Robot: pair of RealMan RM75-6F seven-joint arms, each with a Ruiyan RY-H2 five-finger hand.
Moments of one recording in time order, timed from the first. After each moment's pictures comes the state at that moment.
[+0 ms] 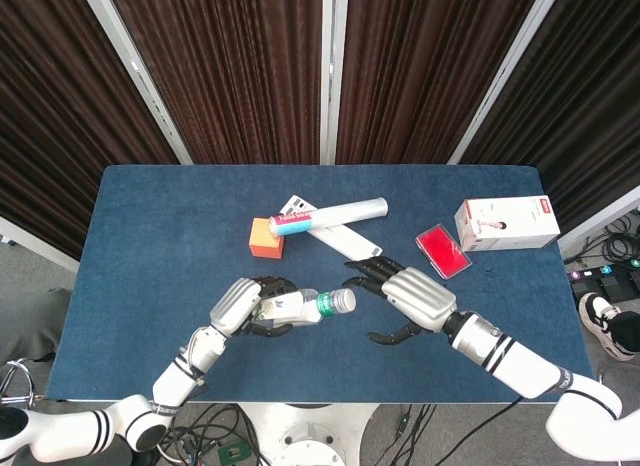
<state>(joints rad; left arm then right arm) -0.61 -1.70 -0.09 -1.44 1.55 1.20 -0.38 0.78 -0.94 0.11 -1.95 -1.57 0.80 0.35</state>
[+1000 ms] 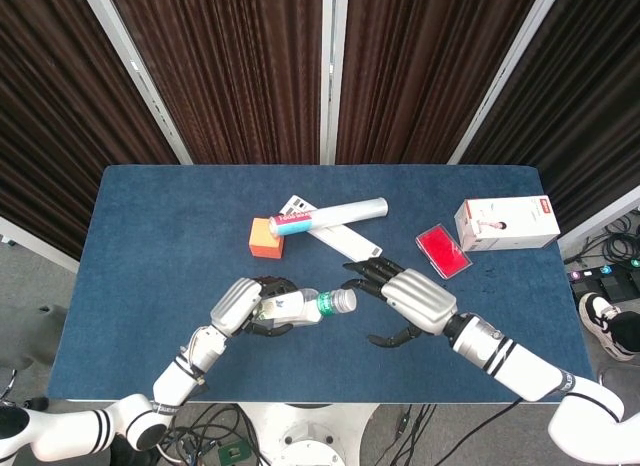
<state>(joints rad) -0.61 -1.70 -0.09 -1.43 1.55 1.19 -0.39 0.78 -0.93 0.10 -1.96 -1.59 0.83 0.35</state>
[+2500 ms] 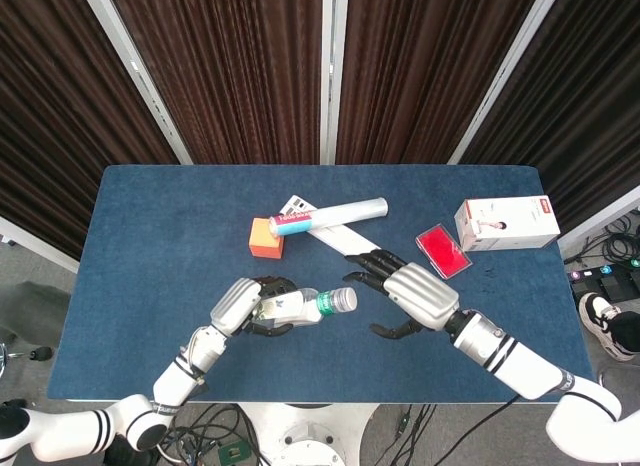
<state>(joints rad) -0.61 -1.70 -0.09 -1.43 1.54 1.20 -0.40 0.77 -0.96 0.11 -1.94 -1.57 0.88 0.30</state>
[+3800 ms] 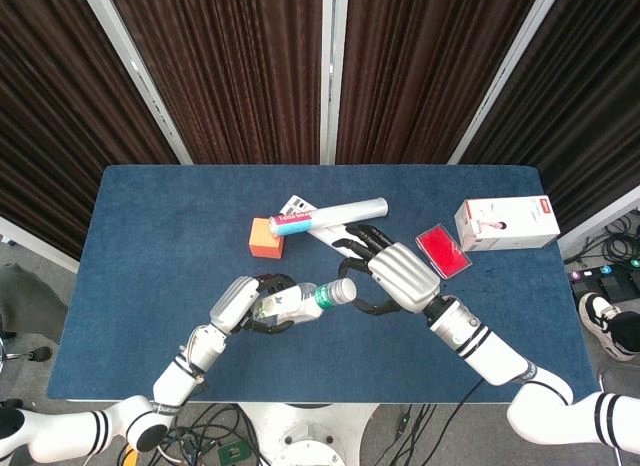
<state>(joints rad) -0.61 -1.69 -0.11 -1.48 1.51 1.18 -0.43 0.77 -1.14 0.19 -1.86 -1.46 0.97 0.11</state>
